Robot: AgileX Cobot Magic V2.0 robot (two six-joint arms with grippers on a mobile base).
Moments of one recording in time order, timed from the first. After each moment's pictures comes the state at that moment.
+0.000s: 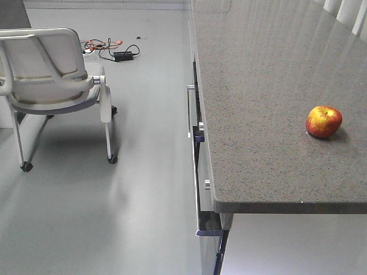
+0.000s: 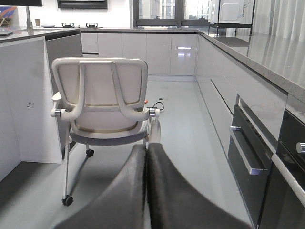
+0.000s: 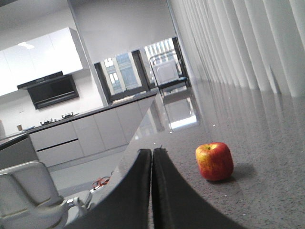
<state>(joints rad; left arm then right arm) 0.12 -0.01 0.03 0.08 0.11 -0.14 -0.01 -0.01 -0.01 0.08 -0.10 0.25</state>
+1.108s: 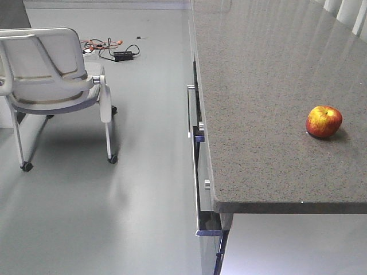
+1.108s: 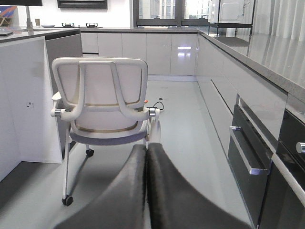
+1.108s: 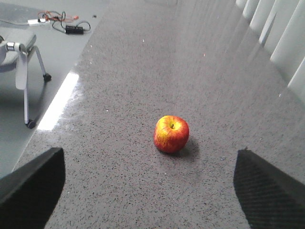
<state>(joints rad) 0.12 -0.01 0.03 0.08 0.11 -0.14 -0.01 0.85 -1.03 -0.02 0.68 -0.10</state>
